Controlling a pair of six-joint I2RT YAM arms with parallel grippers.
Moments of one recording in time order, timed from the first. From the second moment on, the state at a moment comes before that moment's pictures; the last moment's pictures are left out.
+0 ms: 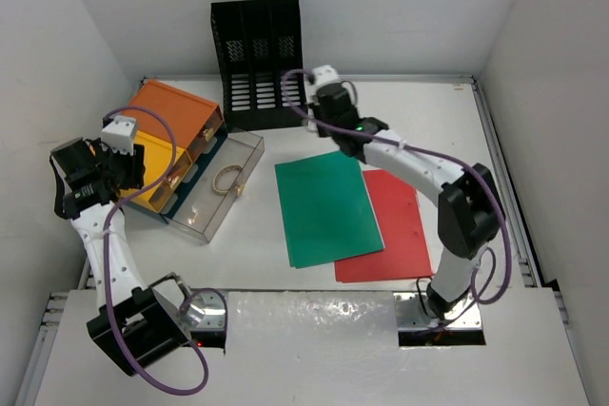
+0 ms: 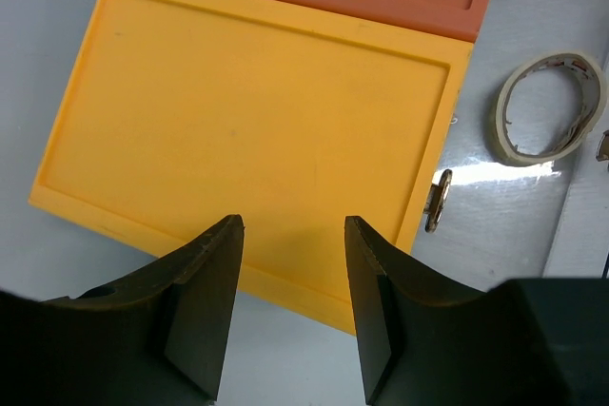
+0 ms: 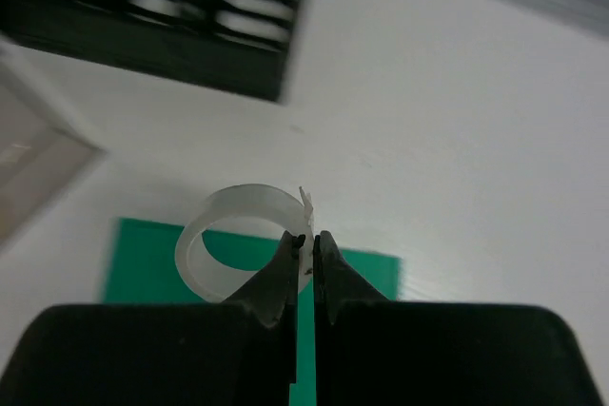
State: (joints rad) left arm 0.59 0.98 0.90 -0.57 0.46 0.54; right arm 0.57 1.79 1.37 -0.18 0.33 0.09
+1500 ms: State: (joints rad) left arm 0.64 0.94 0.86 -0.49 0.38 0.48; right arm 1.10 2.55 2.04 -0.03 0.13 0.16
